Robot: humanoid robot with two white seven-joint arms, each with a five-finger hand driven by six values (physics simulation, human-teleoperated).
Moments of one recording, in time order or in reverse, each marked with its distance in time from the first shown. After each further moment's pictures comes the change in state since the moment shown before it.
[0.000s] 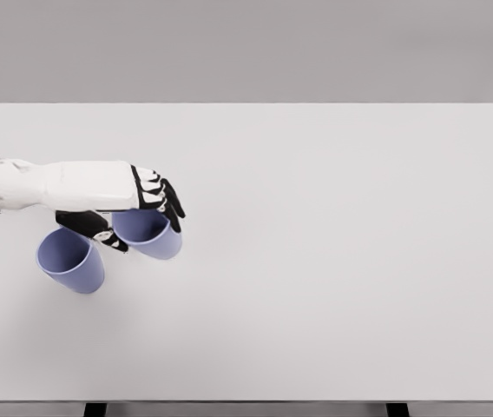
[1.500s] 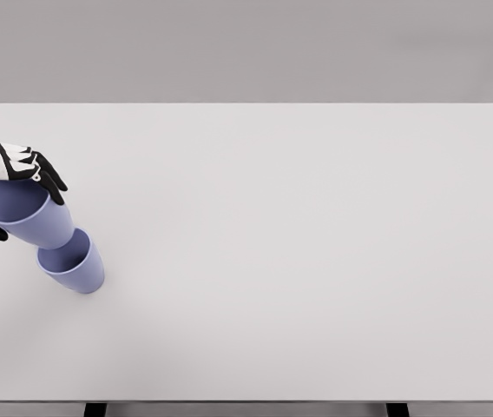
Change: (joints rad) left arm -0.080 0.355 -0.019 -0.005 0.234 0.000 -0.118; right arm 0.000 0.000 0.000 0.000 0.000 0.000 0.000
